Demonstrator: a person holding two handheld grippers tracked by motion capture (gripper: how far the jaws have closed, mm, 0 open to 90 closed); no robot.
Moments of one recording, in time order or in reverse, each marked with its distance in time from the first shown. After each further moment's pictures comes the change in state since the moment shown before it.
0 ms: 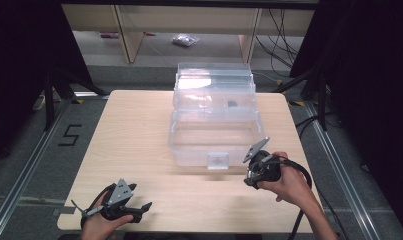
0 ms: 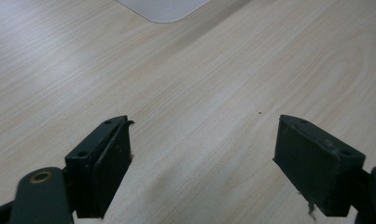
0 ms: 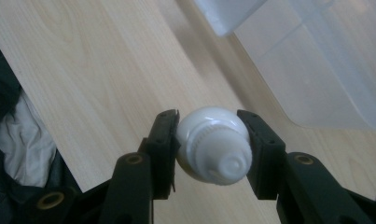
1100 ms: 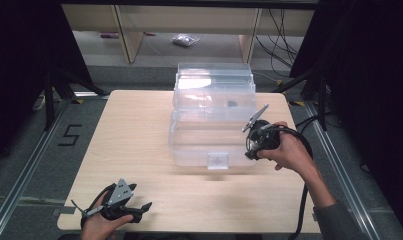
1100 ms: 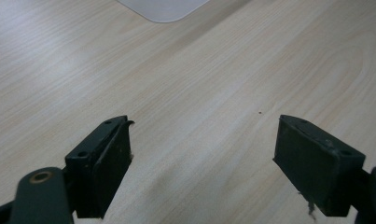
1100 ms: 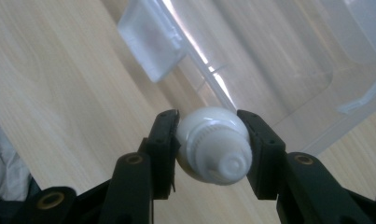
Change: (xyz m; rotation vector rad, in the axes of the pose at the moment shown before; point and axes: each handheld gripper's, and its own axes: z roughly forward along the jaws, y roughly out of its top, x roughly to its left) left arm 0.000 0.000 0.000 0.001 0.001 0.000; right arm -0.048 0.047 -0.028 0.023 -0.034 0.028
